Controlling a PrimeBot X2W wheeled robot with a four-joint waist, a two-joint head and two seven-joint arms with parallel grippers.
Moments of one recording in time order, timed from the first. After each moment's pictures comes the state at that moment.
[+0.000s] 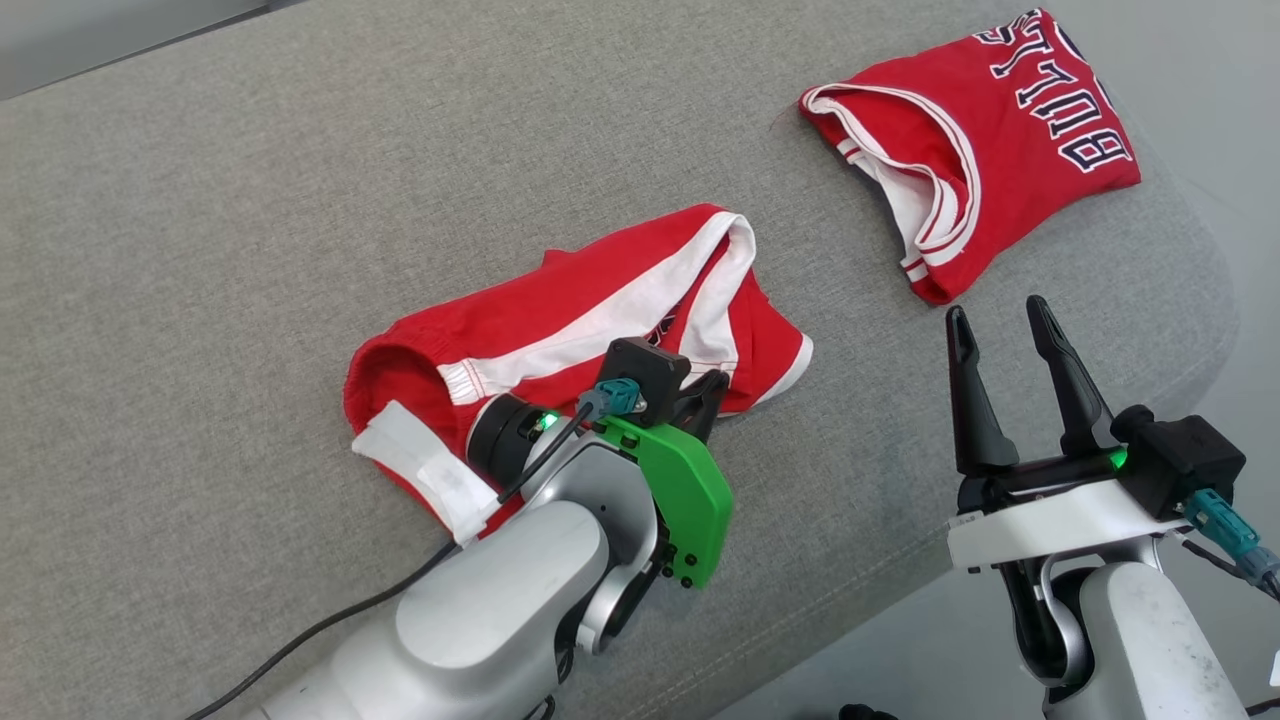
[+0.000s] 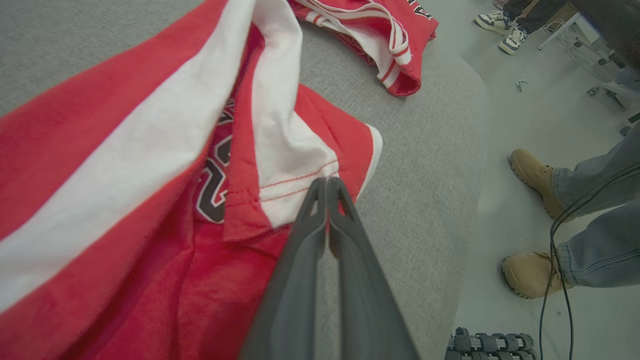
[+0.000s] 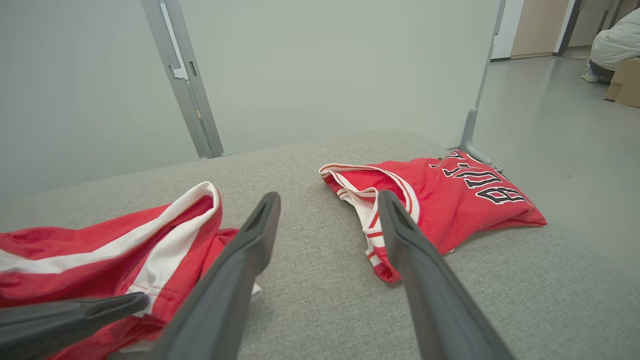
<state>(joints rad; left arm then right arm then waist) -0.72 0.17 -1.12 0.32 -0.84 0.25 0.11 -0.16 -0.05 0.04 0.05 0.21 0.13 -0.26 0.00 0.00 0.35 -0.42</state>
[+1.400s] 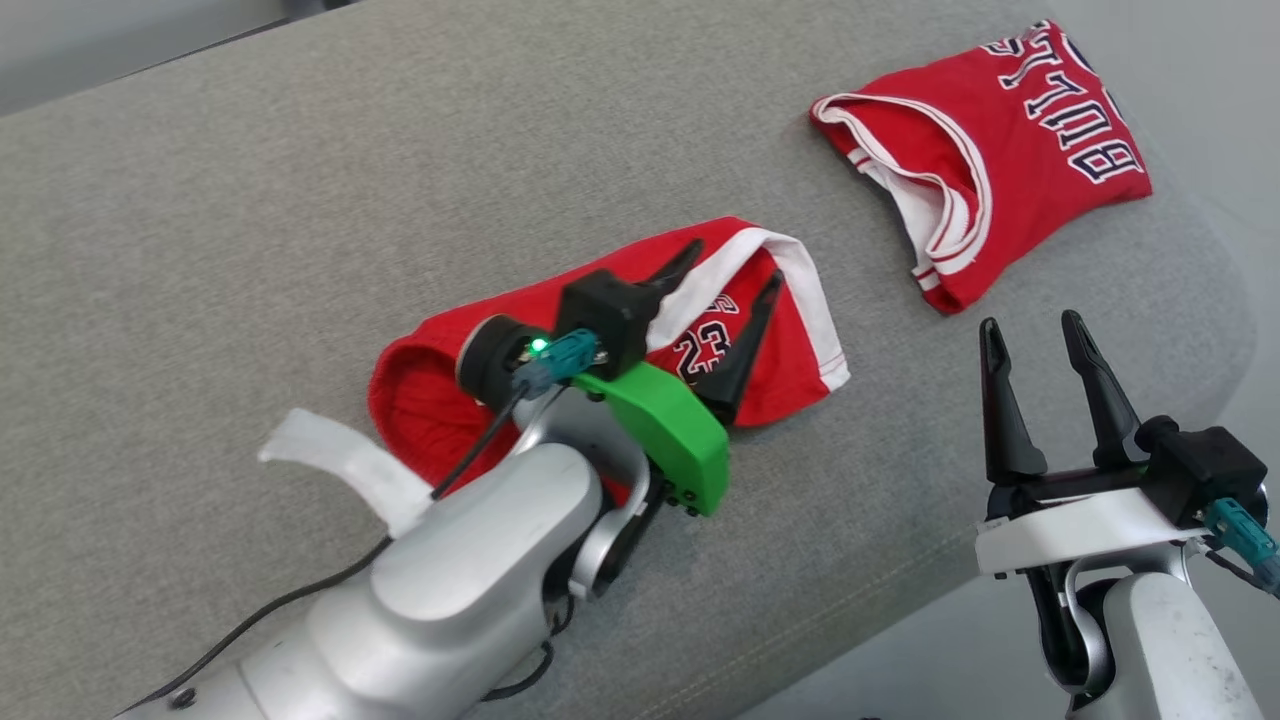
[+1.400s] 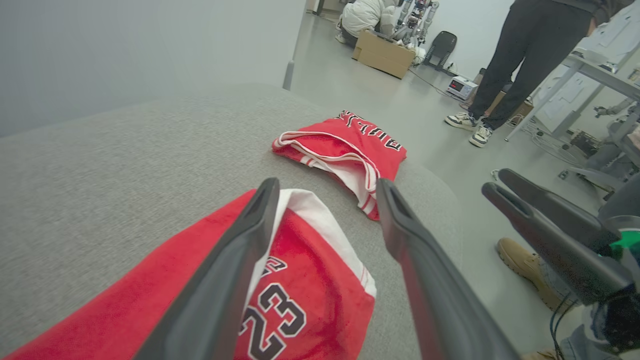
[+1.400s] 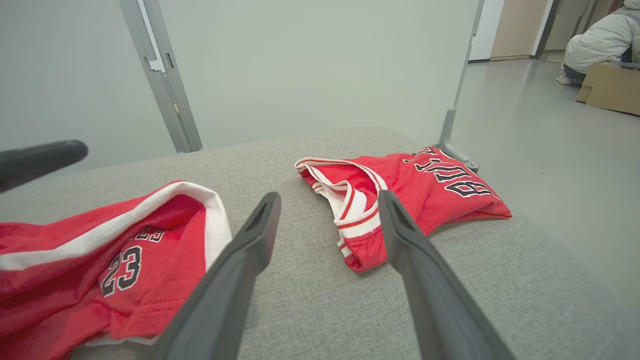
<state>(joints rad) -0.83 0.15 -1.12 0.31 -0.90 0.24 -0.12 -0.15 -0.05 -0.01 0.07 0.18 0.13 -0.26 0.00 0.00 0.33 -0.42</state>
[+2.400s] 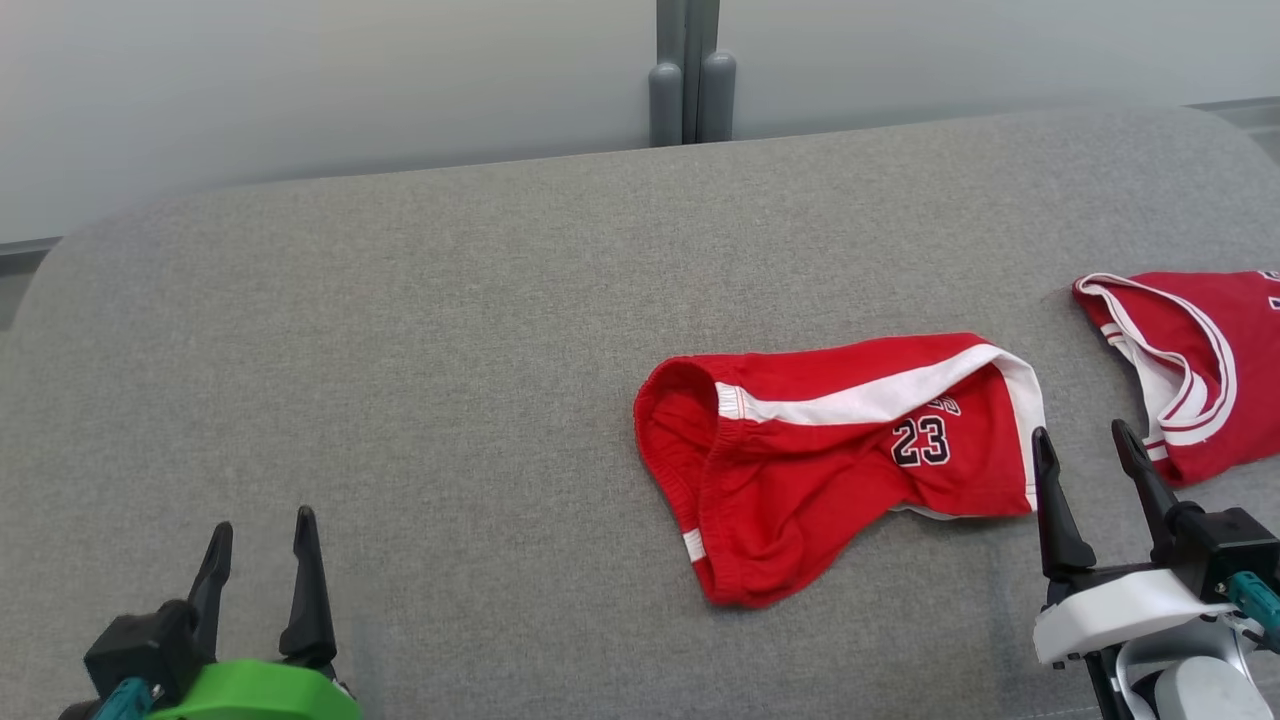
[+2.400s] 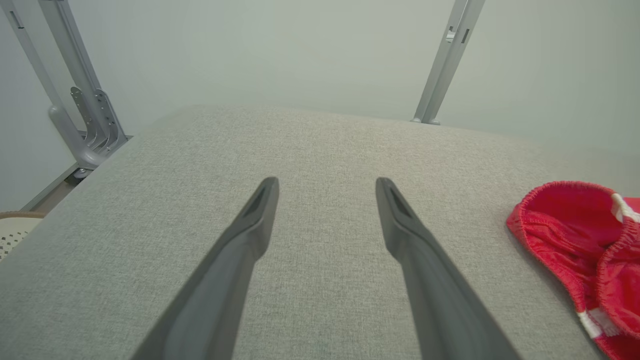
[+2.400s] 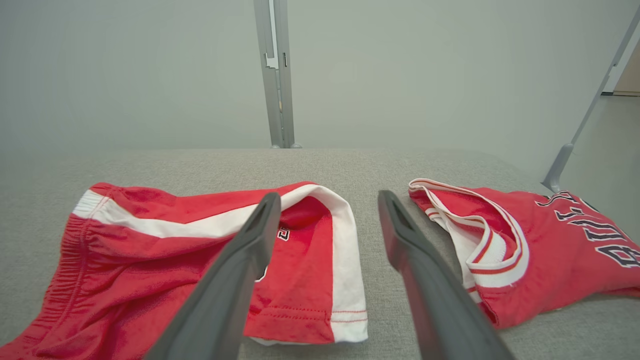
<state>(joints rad) 0.00 0.50 -0.47 -0.01 -0.76 0.39 -0.26 -0.03 -0.12 -0.08 0.16 0.11 0.13 -0.26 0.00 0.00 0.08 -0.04</state>
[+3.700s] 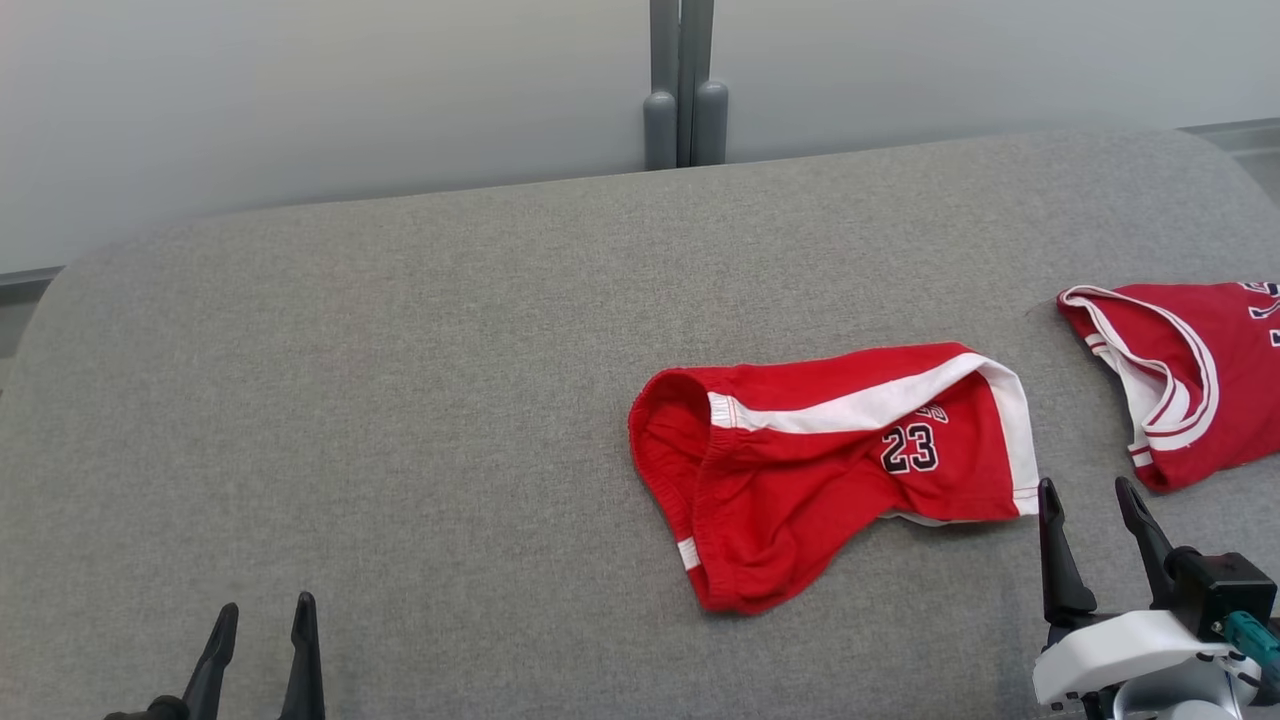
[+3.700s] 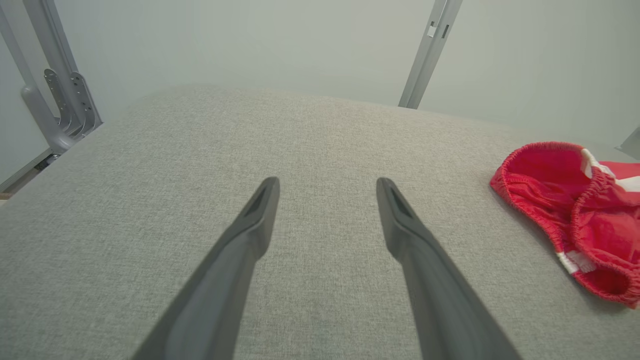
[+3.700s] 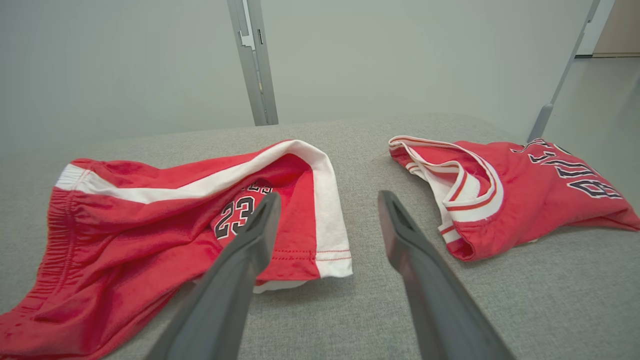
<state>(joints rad) 0.19 0.19 -0.02 0.13 -0.41 -0.12 -0.26 0.02 -0.07 -0.13 0.22 0.11 0.13 -0.26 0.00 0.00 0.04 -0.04</state>
